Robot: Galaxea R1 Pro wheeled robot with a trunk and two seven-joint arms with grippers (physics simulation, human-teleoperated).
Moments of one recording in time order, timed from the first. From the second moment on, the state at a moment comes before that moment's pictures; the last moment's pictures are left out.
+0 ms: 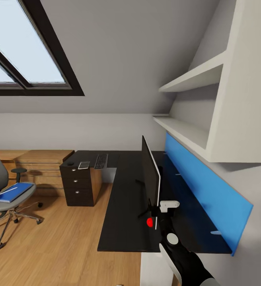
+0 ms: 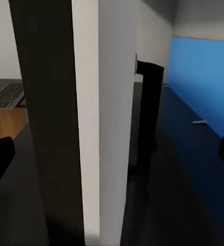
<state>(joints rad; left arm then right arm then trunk) -0.06 0.08 -0.34 -0.32 0.64 -0.40 0.02 -0.45 0.06 0.37 -0.85 -0.10 -0.23 -0.35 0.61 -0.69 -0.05</state>
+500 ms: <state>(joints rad) -0.06 0.08 -0.34 -0.32 0.64 -0.40 0.02 -0.45 0.06 0.38 -0.85 -0.10 -0.23 -0.35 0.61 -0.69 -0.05</state>
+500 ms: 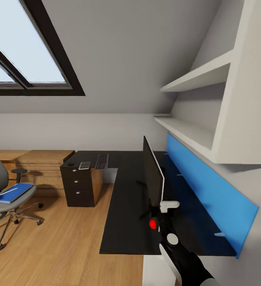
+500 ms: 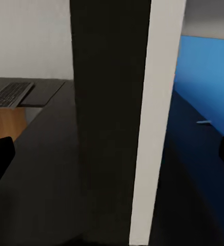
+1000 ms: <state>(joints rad) -0.06 0.08 -0.34 -0.32 0.64 -0.40 0.02 -0.45 0.06 0.38 -0.84 -0.10 -0.23 -0.35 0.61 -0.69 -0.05</state>
